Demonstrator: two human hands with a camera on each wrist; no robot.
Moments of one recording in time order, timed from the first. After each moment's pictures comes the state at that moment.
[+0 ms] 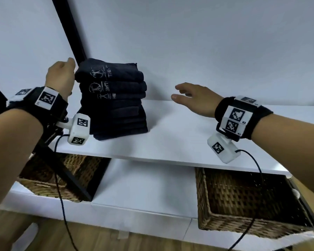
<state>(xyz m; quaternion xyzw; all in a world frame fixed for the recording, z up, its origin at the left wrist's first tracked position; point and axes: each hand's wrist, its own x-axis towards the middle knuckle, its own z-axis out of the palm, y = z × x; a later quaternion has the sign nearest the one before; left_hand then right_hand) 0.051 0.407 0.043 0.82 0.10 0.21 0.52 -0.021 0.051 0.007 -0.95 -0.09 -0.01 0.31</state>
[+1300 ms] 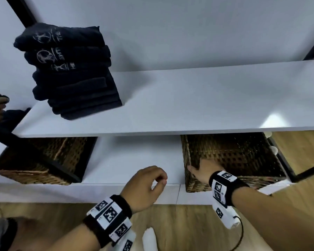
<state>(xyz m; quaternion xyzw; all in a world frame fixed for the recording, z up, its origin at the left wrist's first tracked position) -0.179 0.246 -0.209 0.87 -0.34 -0.10 0.35 -0.169 -0.010 -0.265 -0.95 0.16 0.23 0.14</state>
